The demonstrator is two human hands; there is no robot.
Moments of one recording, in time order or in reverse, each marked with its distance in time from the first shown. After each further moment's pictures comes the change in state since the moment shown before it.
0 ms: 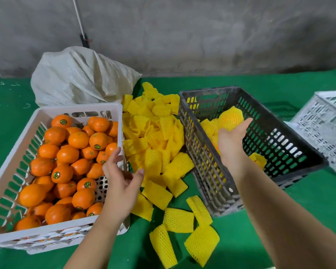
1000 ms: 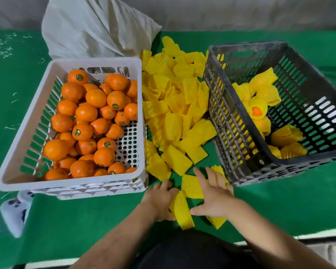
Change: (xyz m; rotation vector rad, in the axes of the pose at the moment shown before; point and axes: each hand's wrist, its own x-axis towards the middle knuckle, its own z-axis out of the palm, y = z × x) left_hand -0.079 -0.095 0.035 1.113 -1.177 -0.157; right_hand -0.123 0.188 0.000 -1.452 -0.940 -0.140
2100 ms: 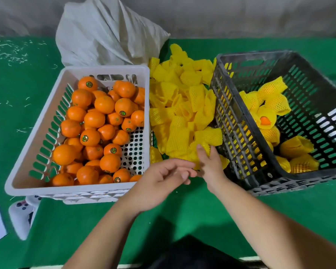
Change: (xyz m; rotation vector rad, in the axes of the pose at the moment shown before) left_hand -0.082 0.008 -0.109 -1.331 0.470 0.372; right_hand 0.055 -0.048 -0.068 1.527 0.478 -0.058
